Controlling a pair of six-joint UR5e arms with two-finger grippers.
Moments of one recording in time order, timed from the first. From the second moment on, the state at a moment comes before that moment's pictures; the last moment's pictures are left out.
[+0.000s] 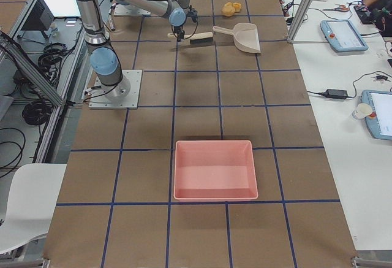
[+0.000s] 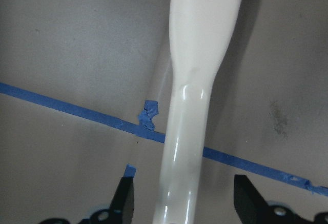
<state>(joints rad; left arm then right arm) -1.62 -1.76 -1.66 -1.31 1.45 0.23 2.01 -1.43 2.10 -2.10 -1.45 0.11</state>
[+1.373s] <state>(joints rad) -1.83 -2.11 -1.41 -1.15 1.45 -0.02 1.88 -1.54 2.05 -1.82 -1.45 0.14</state>
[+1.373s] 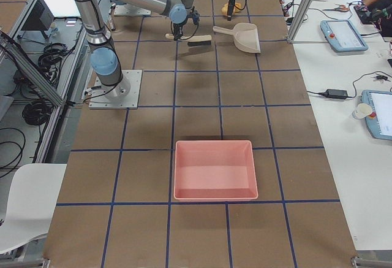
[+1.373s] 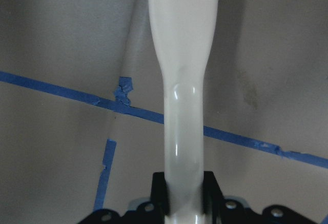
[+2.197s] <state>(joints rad) -1.91 -2.15 -1.43 -1.14 1.45 -0.14 1.71 -1.66 2.05 -1.71 -1.49 0.62</state>
